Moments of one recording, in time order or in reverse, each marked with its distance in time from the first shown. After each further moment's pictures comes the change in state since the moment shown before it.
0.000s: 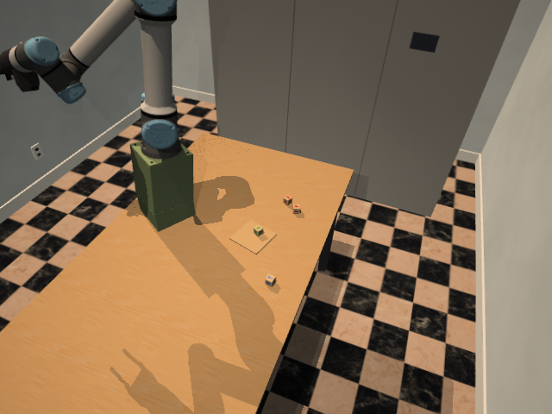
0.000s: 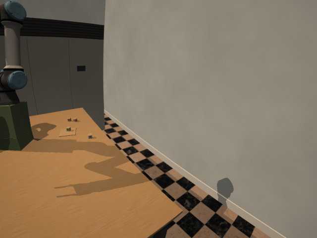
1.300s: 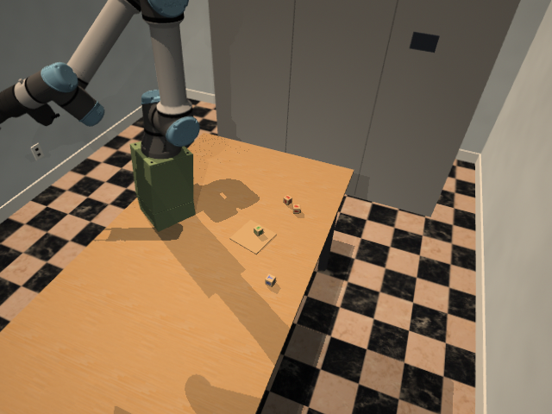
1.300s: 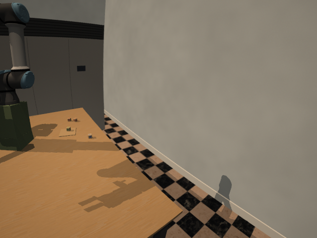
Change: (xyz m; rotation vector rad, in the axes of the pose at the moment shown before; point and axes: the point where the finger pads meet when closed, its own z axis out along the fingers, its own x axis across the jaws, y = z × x) arm 0.125 -0.145 -0.134 0.095 0.424 -0.631
